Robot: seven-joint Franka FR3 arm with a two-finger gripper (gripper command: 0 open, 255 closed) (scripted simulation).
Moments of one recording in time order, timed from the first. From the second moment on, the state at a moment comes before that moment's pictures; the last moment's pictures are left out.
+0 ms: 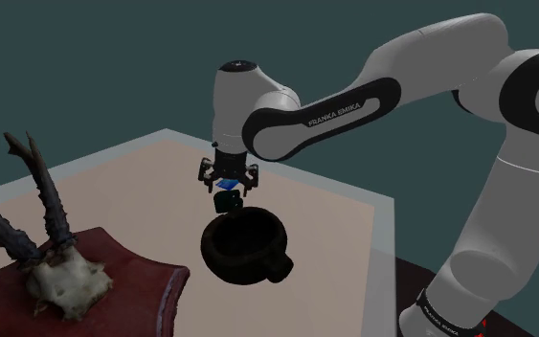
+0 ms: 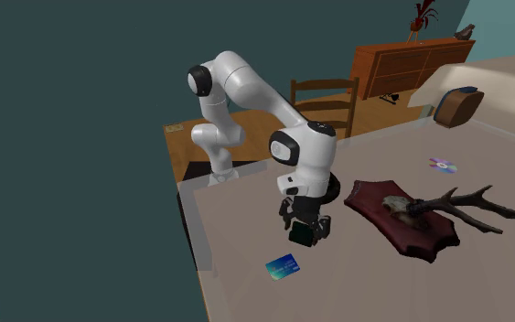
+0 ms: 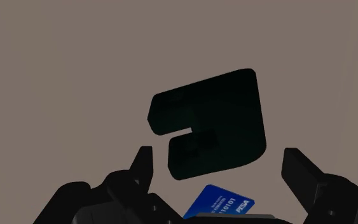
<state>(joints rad) -0.08 0.13 0.68 -1.94 -0.29 2.14 1.44</state>
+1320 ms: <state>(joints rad) -0.08 0.11 0.68 -1.88 -0.26 2.07 1.41</state>
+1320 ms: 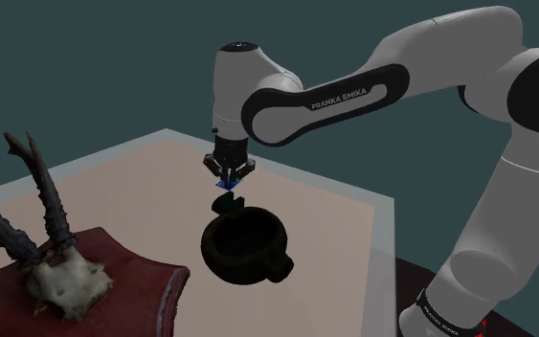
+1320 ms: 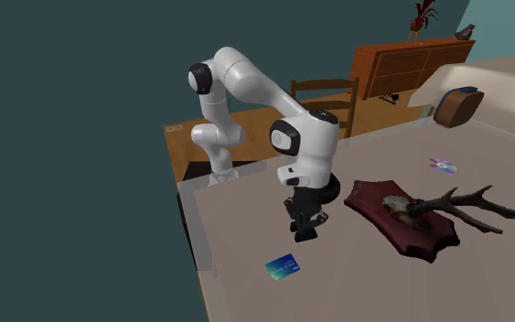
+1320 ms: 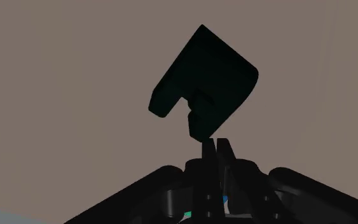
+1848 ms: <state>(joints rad) -0.07 0.13 0.67 -1.86 -0.11 1.99 1.76</state>
